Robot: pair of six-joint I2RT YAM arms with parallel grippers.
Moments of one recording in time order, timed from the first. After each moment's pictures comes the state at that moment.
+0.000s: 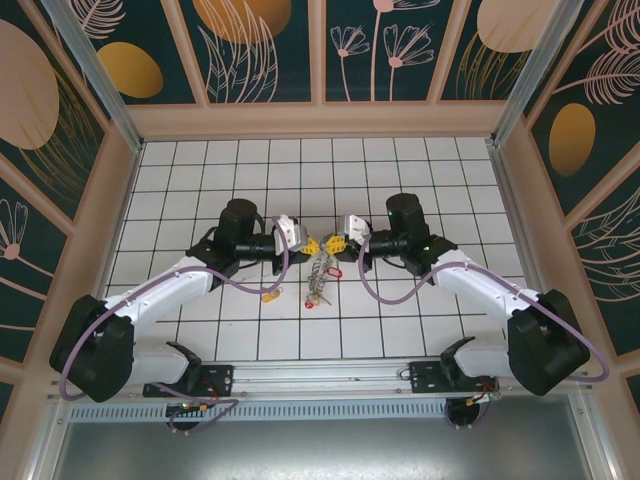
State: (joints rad) left arm -0.57 1.30 0.74 0.10 0.81 0.46; right arm 0.56 1.28 0.75 0.04 -0.86 -0.55
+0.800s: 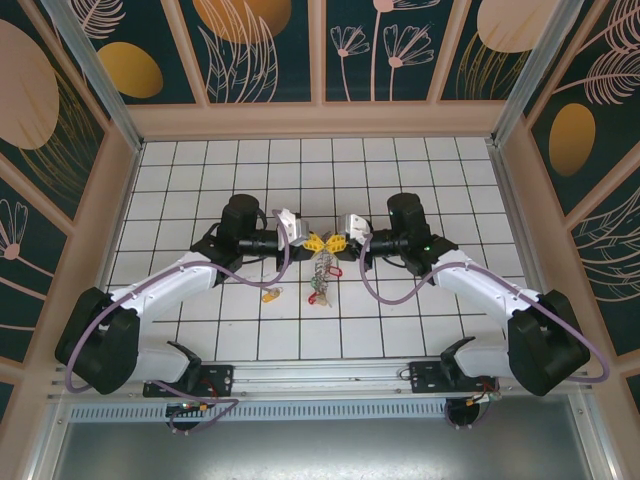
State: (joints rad) left arm -0.57 1.35 0.77 0.16 0.88 0.41; right arm 0.56 1.28 0.75 0.05 -0.86 -0.55
